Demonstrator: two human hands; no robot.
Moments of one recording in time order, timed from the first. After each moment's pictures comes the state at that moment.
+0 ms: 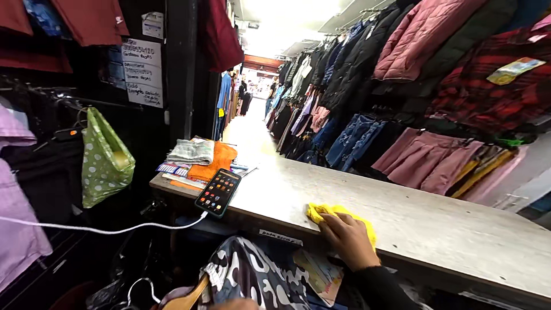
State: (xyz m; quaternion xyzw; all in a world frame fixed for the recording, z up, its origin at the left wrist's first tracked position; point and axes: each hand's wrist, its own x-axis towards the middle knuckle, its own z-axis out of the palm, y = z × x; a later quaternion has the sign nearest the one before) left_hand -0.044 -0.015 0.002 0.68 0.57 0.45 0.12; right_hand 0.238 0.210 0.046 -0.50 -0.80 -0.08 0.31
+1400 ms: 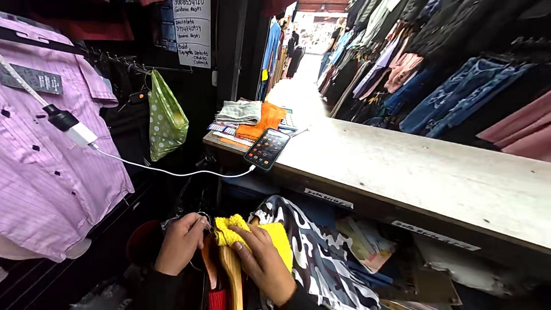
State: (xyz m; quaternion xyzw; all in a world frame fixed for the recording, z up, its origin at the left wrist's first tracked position) left_hand -0.192 -0.082 -0.001 0.42 0.70 0.49 0.30; right_hand 0.012 -0.007 -0.013 -0.26 -0.86 0.30 0.32
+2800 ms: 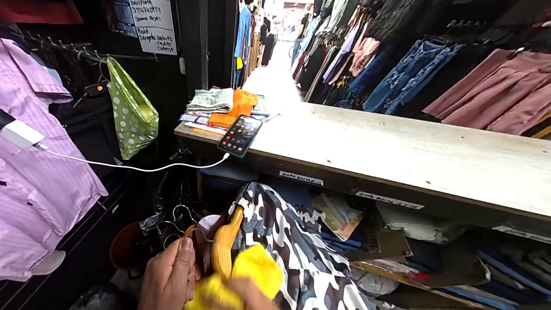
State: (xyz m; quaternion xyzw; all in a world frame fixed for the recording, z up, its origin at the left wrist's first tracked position) left_hand -0.122 -0.133 0.021 0.46 0.65 0.56 0.22; right_hand 0.063 -0.084 -0.037 -0.14 -0.89 0.21 0.38
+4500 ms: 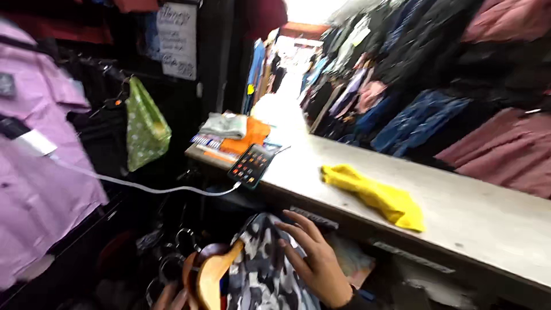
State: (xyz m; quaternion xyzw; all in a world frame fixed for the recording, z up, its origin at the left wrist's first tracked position) left_hand -0.140 -0.122 -0.056 0.28 0.69 0.49 0.45; right_hand 0.095 0.086 0.016 -0.28 -0.88 0.15 0.35
